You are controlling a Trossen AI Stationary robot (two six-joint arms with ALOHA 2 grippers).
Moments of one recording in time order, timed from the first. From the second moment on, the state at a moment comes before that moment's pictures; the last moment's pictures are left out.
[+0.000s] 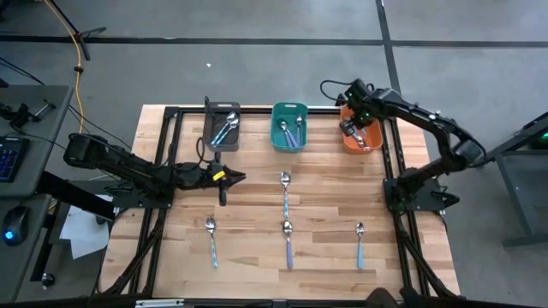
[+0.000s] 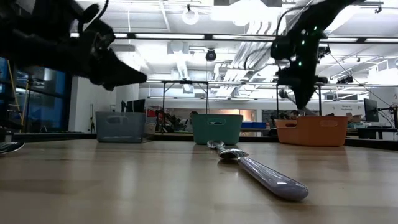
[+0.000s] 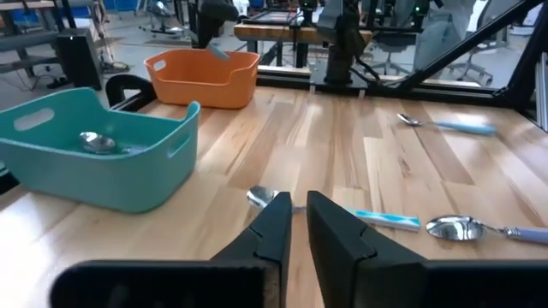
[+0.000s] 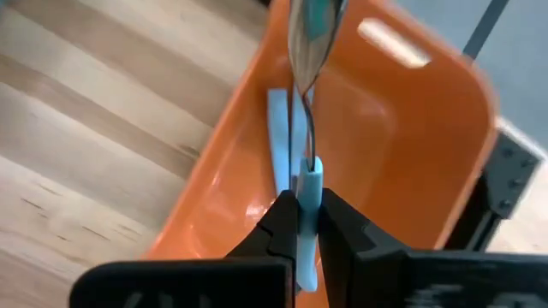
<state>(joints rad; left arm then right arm) -0.06 1.22 0.14 0.91 -0.25 -0.08 -0.88 1.44 1.07 -0.91 0.19 0.09</state>
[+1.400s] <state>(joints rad) 0.02 1.22 0.09 0.93 -0.27 -0.03 -0.88 1.41 1.07 -0.96 0.28 0.10</state>
